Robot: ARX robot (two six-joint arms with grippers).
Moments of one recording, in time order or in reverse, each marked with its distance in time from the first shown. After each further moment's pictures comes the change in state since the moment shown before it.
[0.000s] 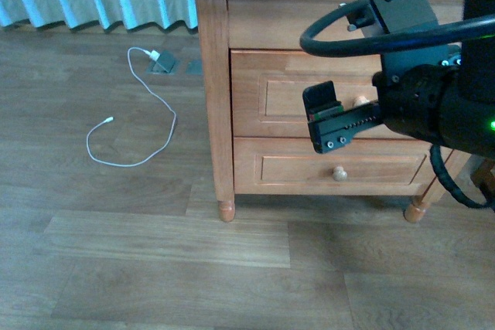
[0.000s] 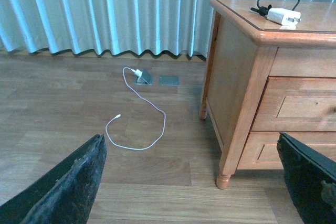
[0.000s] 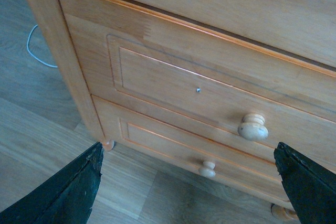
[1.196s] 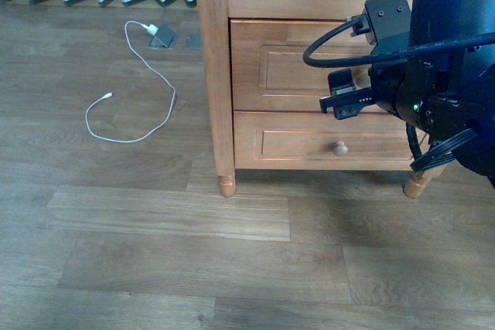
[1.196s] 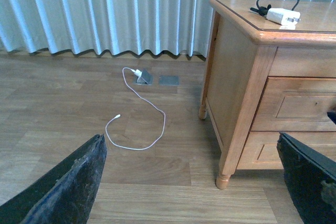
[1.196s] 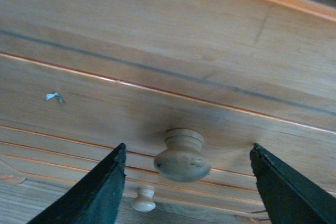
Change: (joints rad) left arm 0.000 0.000 0.000 0.000 0.000 0.000; right arm -0.088 0.358 0.270 0.104 0.140 -0.036
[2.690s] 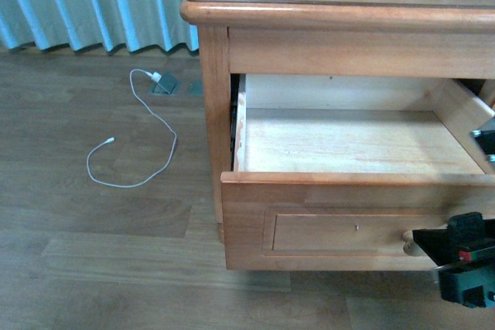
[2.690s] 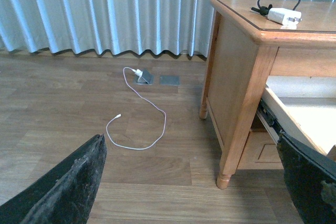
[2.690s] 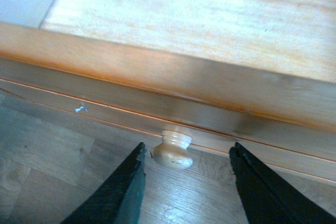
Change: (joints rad) left arm 0.000 0.000 0.000 0.000 0.000 0.000; right arm -0.091 -0.718 -0.679 -0.333 -0.364 0.152
